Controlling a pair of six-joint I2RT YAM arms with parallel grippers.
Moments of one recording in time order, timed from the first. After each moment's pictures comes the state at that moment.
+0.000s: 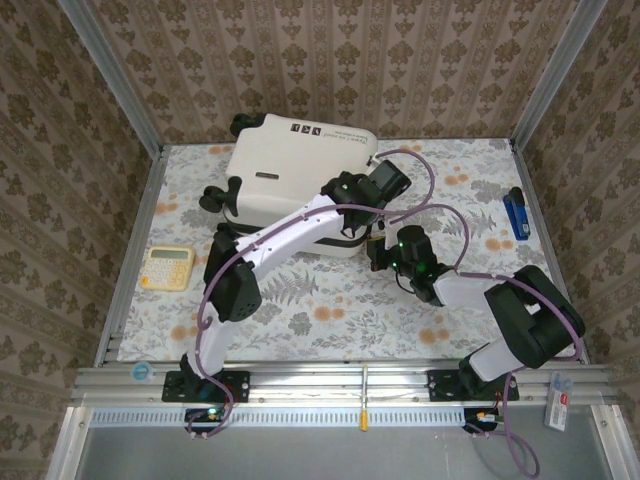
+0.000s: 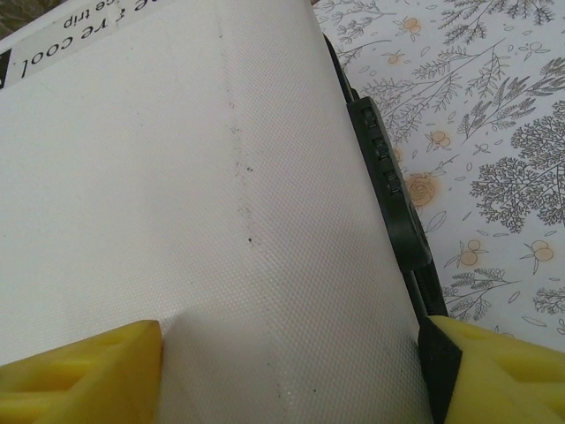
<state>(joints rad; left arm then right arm) -0.99 2.11 2.07 -0.90 -0.63 -0.19 0.46 1.50 0.52 0.50 -0.09 0.26</state>
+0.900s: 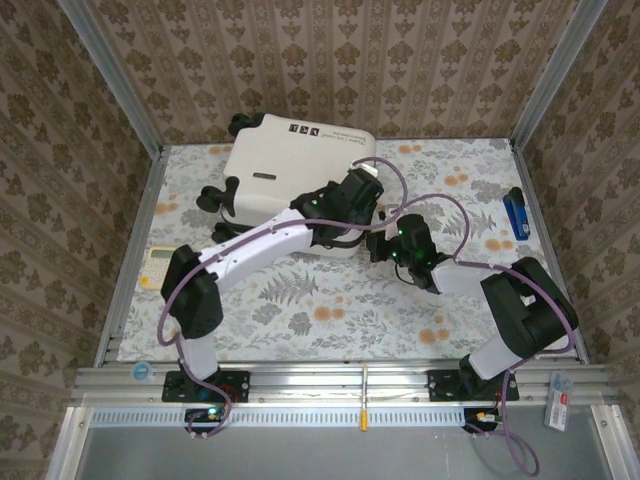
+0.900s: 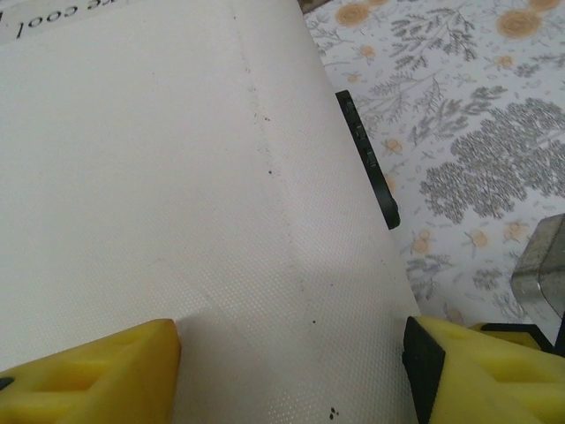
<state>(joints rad) -0.97 1.81 1.63 -0.61 -0.49 -0.19 0.43 1.54 0.60 0.43 -0.14 0.31</state>
